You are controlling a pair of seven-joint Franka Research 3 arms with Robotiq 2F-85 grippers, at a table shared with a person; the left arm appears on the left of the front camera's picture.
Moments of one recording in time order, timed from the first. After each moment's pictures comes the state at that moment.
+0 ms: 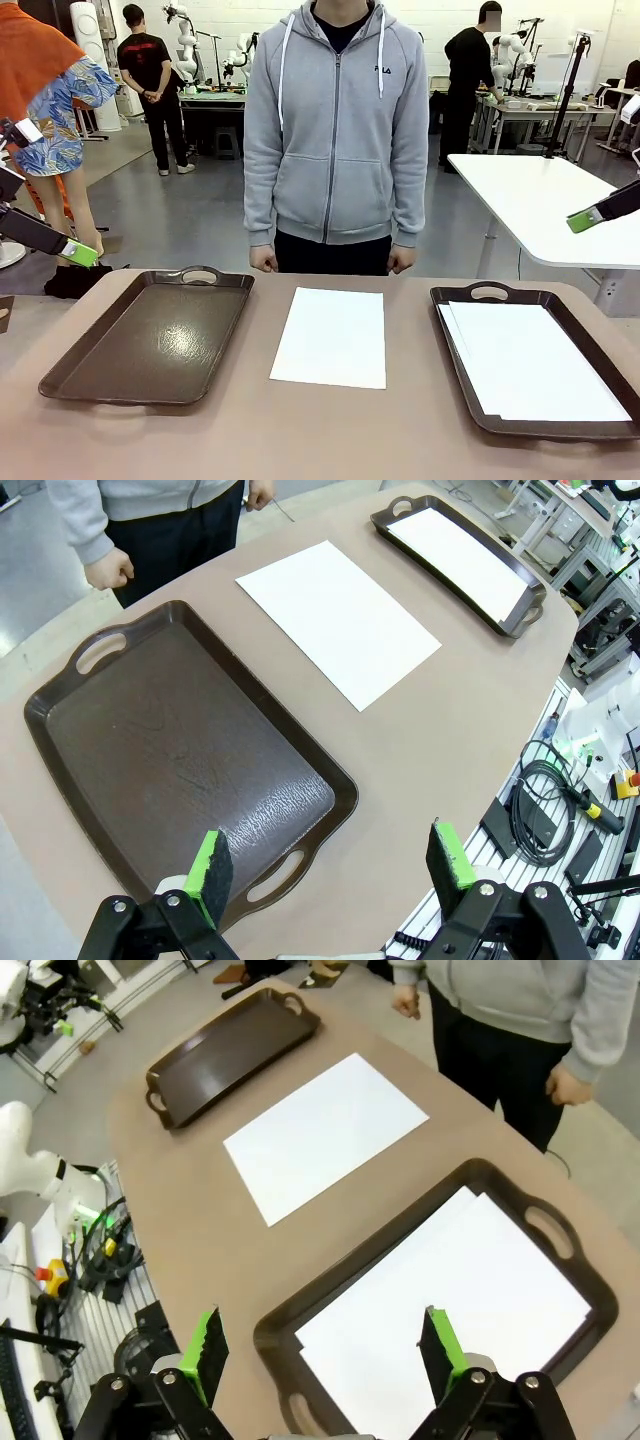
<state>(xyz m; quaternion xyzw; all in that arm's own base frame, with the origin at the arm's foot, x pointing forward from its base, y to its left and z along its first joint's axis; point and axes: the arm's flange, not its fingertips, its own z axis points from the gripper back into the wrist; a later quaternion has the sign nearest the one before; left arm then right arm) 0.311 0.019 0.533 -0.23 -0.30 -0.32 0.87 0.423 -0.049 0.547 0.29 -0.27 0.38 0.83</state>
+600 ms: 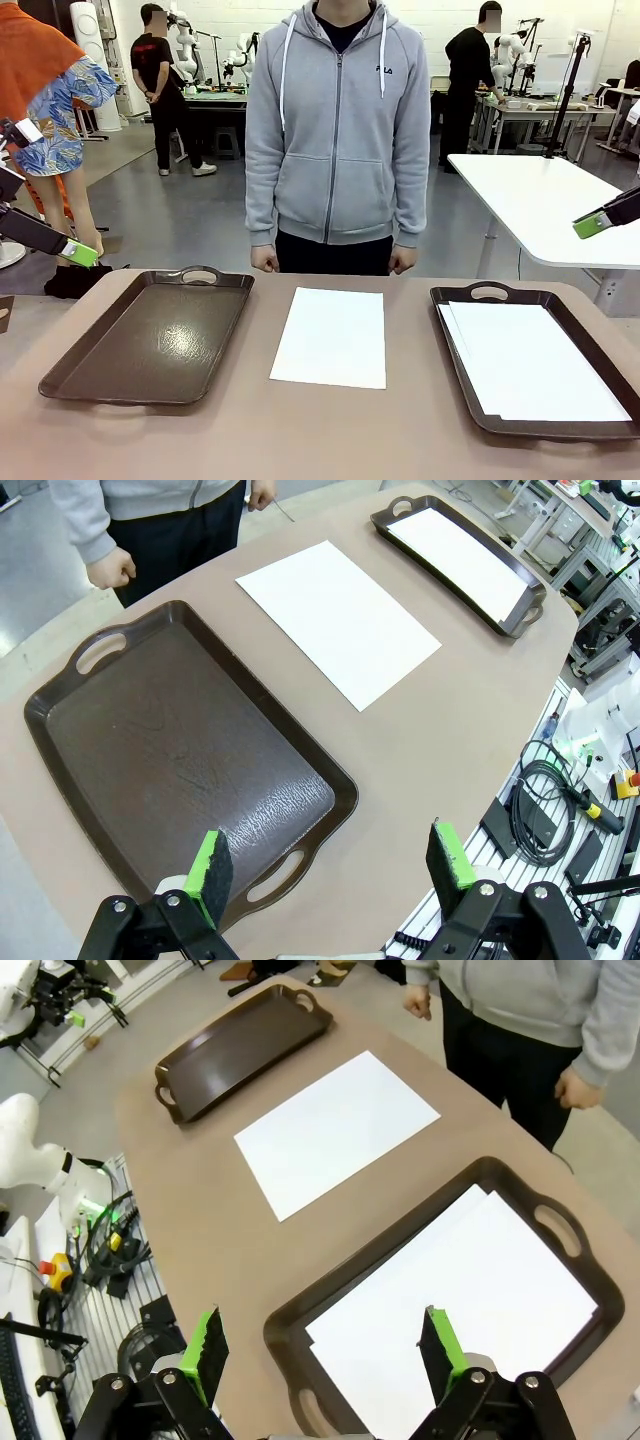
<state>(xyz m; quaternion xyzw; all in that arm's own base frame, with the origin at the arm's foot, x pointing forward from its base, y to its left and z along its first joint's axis) 0.311 0.019 0.533 -0.23 -0.30 -0.32 0.87 0.411 -0.047 0.550 0.29 -0.27 0.39 0.83</state>
